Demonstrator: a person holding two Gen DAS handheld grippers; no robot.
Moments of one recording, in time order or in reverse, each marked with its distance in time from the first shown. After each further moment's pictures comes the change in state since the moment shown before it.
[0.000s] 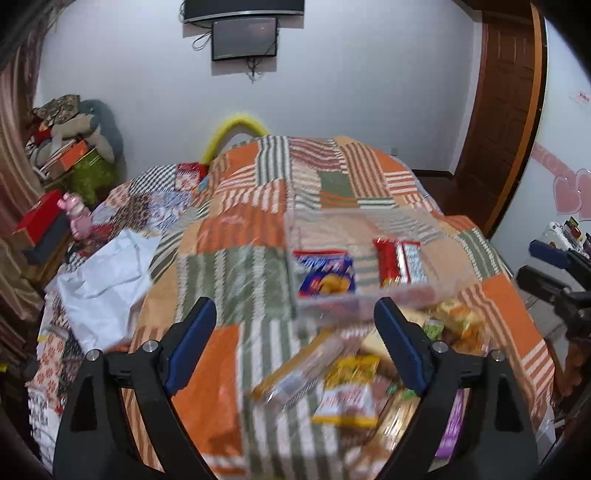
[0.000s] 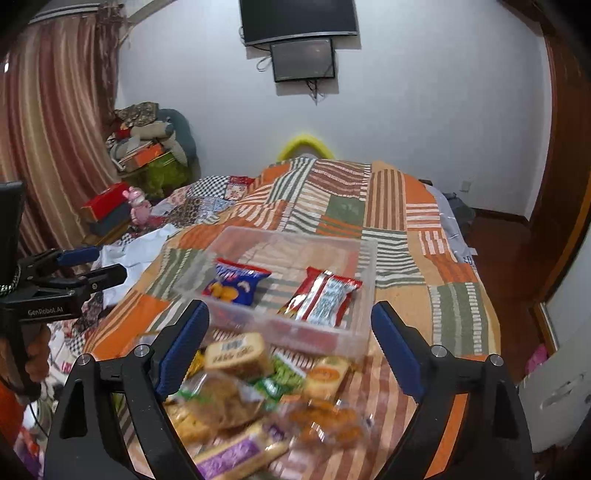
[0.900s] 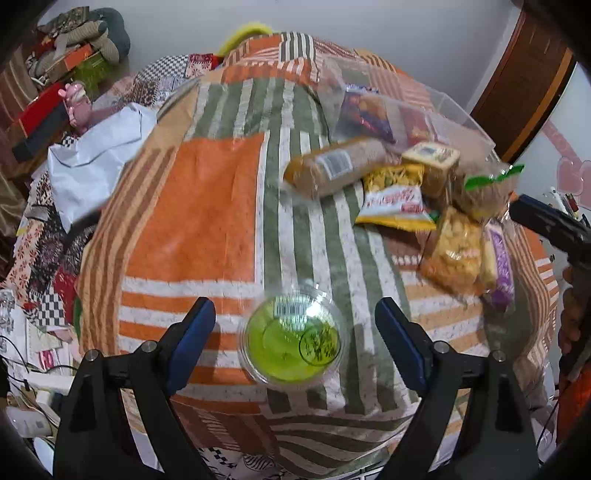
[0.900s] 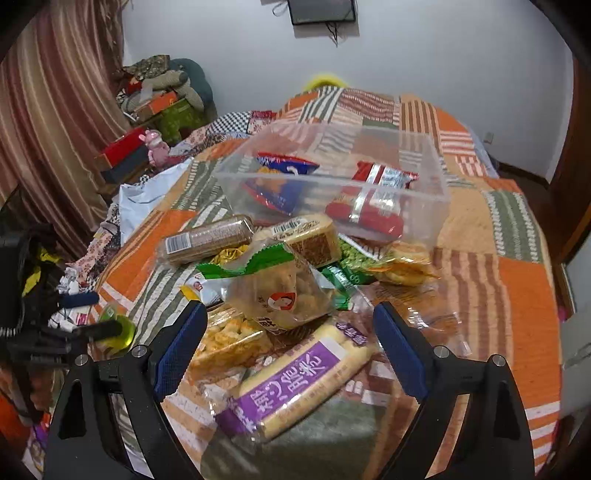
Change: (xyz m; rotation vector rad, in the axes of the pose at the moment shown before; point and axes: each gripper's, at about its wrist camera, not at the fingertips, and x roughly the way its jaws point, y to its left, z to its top) left arm 0.018 0.039 -0.155 -0.124 0.296 -0.068; right arm 0.045 0.042 -0.076 0.034 0.211 0.059
